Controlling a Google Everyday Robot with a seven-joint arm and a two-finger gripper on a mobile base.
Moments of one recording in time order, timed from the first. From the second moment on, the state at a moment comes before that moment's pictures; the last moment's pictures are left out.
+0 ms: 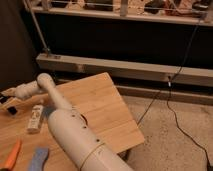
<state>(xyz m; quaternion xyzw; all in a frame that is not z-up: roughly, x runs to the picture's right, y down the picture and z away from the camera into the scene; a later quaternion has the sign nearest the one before) -0.592 0.060 0.821 -0.34 -0.68 0.06 0.64</state>
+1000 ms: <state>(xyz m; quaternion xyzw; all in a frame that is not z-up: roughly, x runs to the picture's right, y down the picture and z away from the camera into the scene) -0.499 -0.009 0.826 -0.36 -0.66 0.07 0.66</state>
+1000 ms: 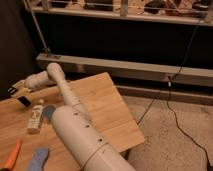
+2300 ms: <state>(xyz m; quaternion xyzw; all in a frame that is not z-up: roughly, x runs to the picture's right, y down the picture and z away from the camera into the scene) -0.385 -0.038 0.791 -0.37 -0.67 0.07 0.64</state>
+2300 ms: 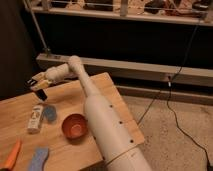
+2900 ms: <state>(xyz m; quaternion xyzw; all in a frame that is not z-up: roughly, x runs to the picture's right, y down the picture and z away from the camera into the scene) -0.355 -0.023 0.756 -0.38 -0.68 0.06 0.63</state>
